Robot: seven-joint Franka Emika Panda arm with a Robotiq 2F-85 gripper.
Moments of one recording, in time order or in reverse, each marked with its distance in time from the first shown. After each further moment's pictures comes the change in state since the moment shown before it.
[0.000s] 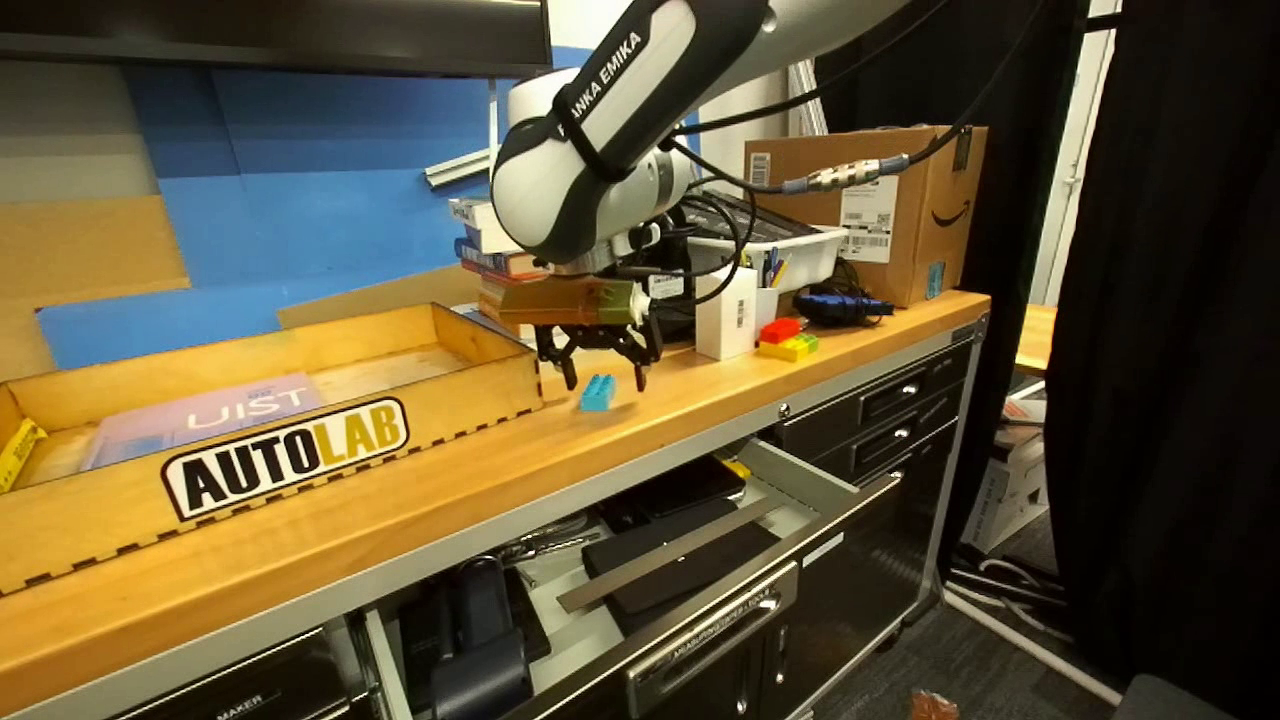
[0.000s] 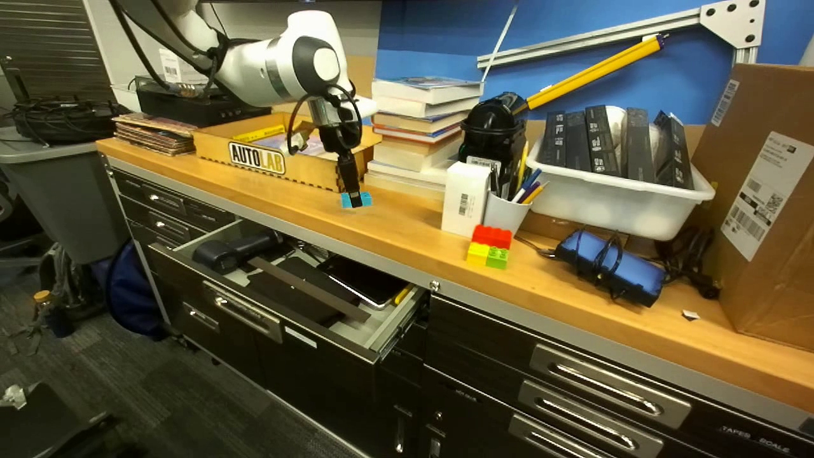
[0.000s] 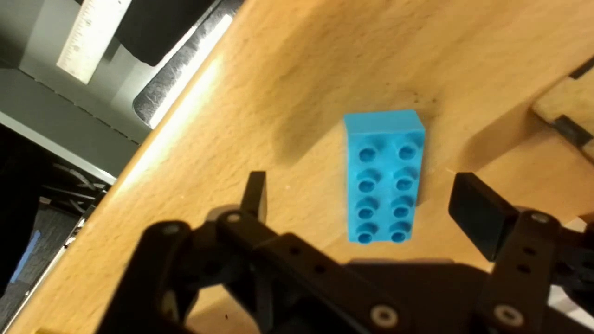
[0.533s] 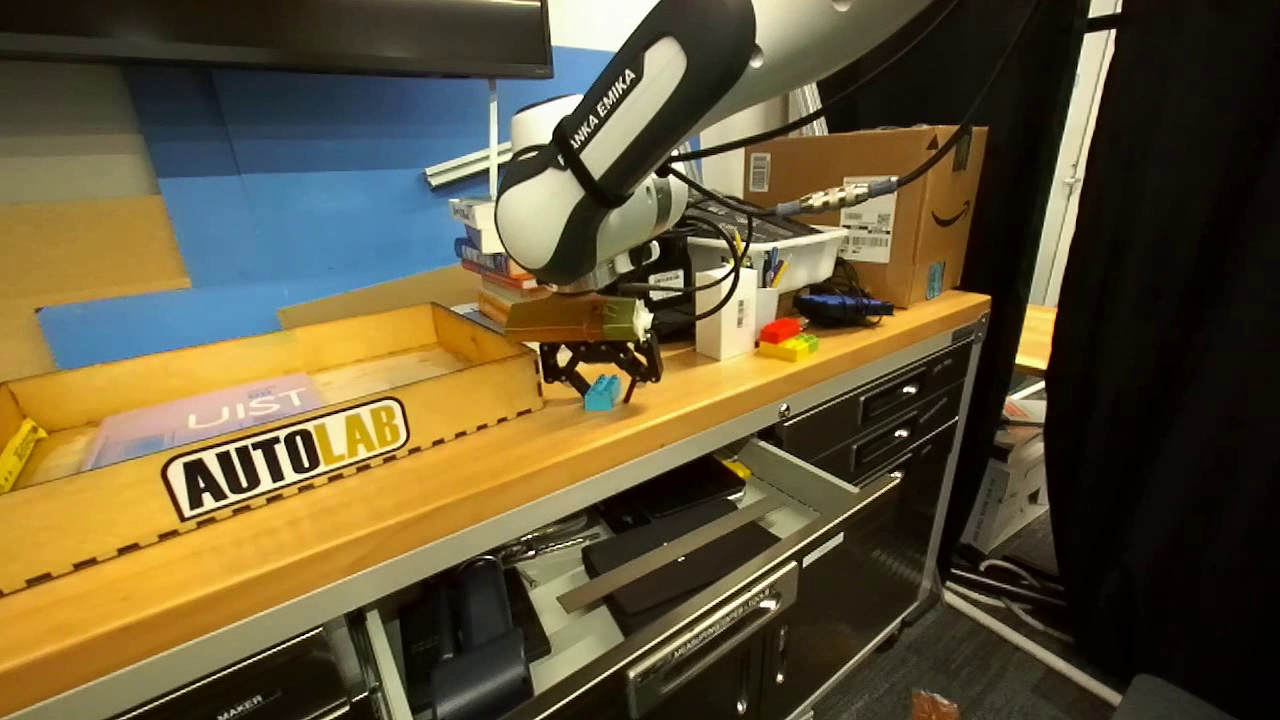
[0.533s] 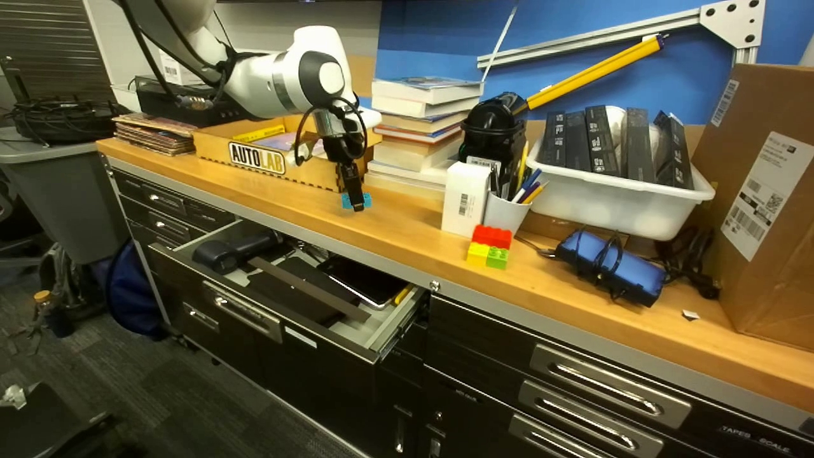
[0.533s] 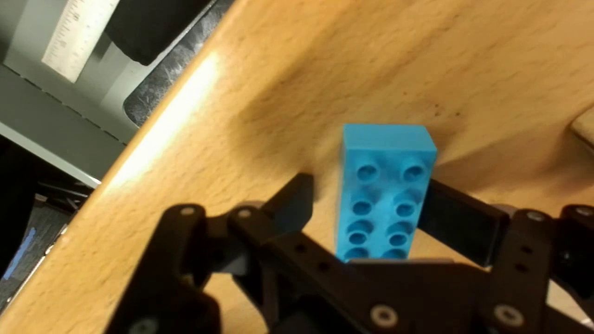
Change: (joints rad) arm -0.004 0.040 -0.002 0.017 0.000 0.012 -0.026
